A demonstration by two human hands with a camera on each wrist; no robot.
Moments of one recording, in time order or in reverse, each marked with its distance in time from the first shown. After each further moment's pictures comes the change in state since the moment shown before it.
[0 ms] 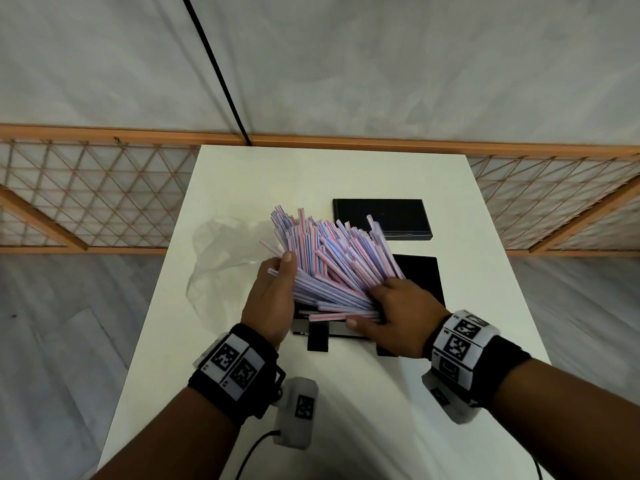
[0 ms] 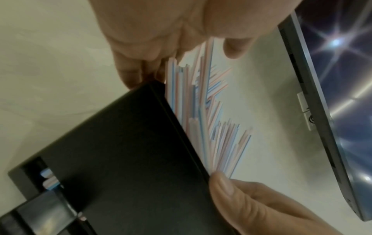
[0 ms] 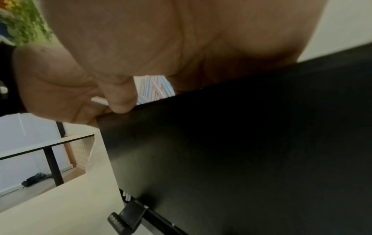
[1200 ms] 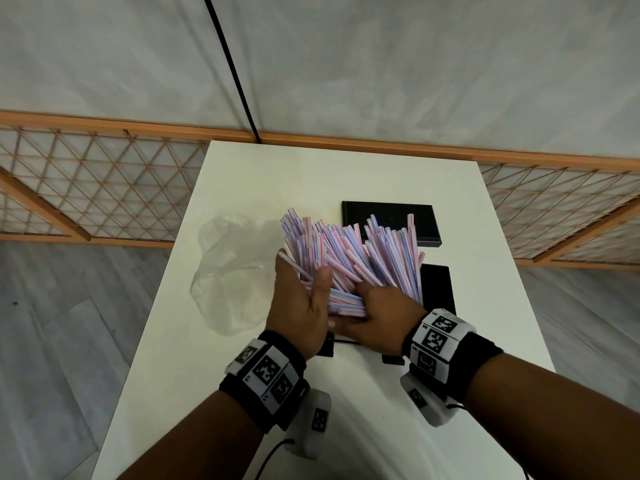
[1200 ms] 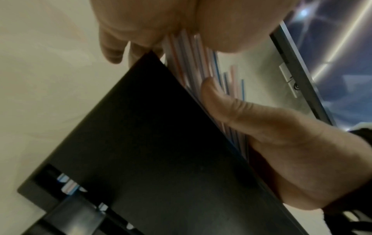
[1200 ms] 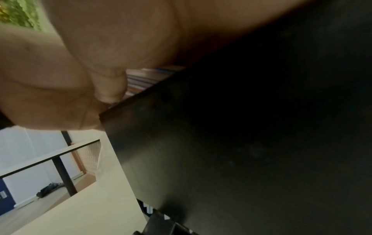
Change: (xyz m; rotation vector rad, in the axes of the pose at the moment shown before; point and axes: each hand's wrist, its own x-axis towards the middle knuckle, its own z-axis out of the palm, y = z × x) left_hand -0.003 -0.016 0.012 0.222 -0.013 0.346; right_hand 0.029 -0.024 0.008 0.136 -0.066 -0.023
